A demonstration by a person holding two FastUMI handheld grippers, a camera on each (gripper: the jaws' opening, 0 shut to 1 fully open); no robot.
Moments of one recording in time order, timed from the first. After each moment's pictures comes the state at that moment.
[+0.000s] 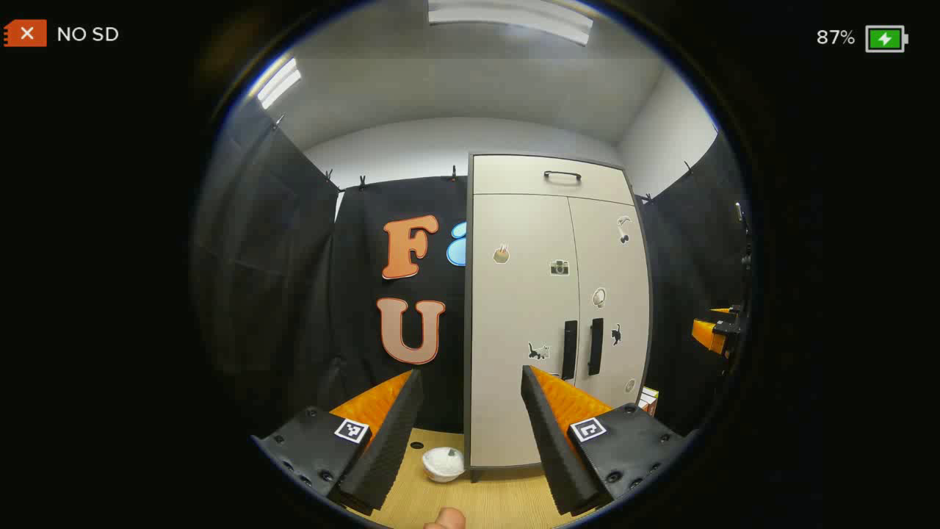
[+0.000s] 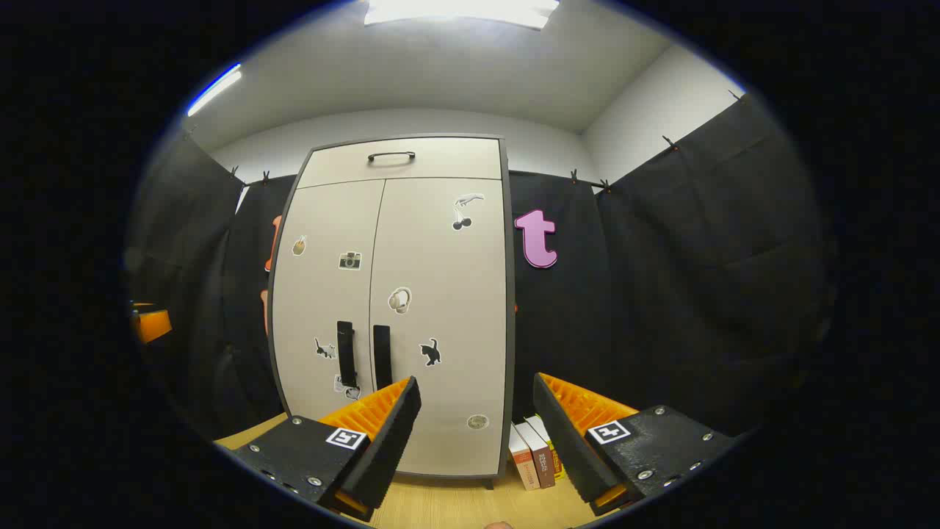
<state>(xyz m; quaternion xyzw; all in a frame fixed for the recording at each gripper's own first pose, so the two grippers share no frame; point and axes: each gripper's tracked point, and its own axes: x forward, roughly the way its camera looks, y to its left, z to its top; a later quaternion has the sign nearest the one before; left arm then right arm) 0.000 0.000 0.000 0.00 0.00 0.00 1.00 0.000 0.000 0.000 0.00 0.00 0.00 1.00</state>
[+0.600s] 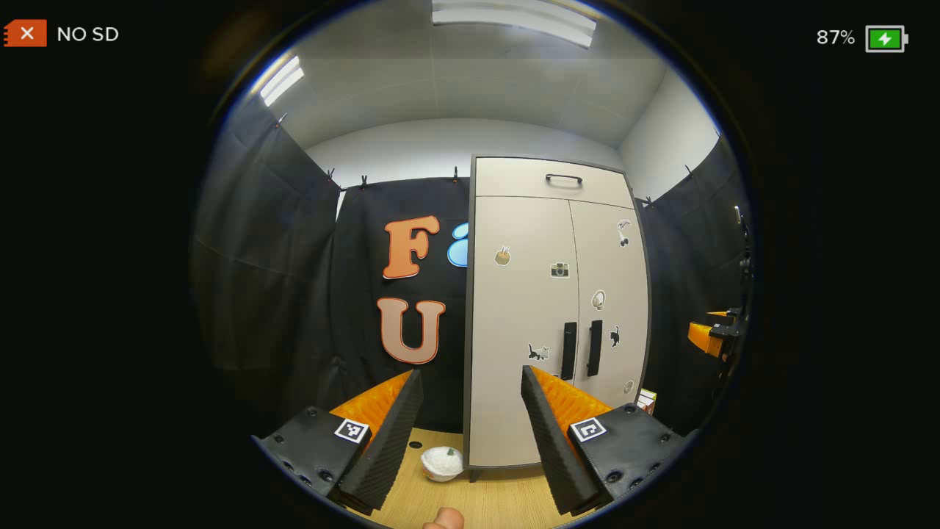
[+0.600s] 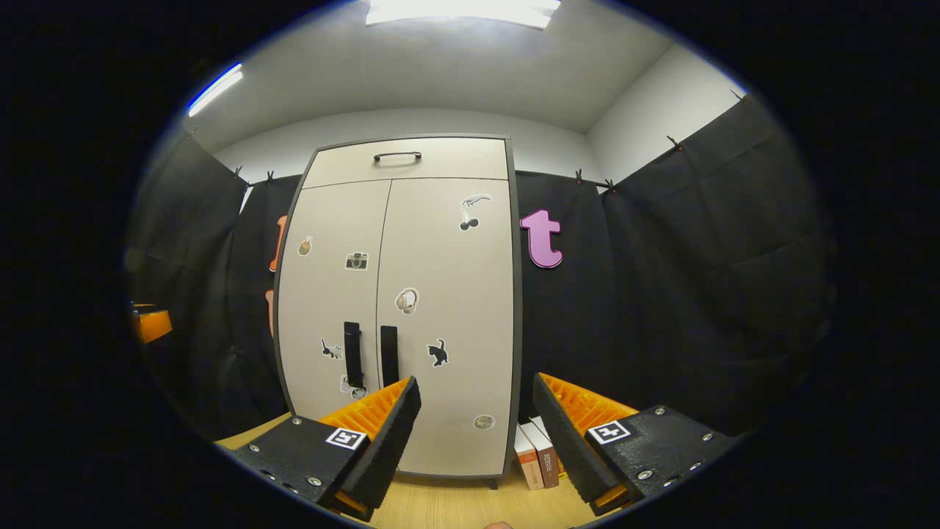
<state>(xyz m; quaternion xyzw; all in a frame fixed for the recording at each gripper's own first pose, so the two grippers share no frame) -0.003 0.003 0.000 -0.01 0.00 0.00 1.00 0.001 0.012 -0.002 0.00 0.00 0.01 1.00</state>
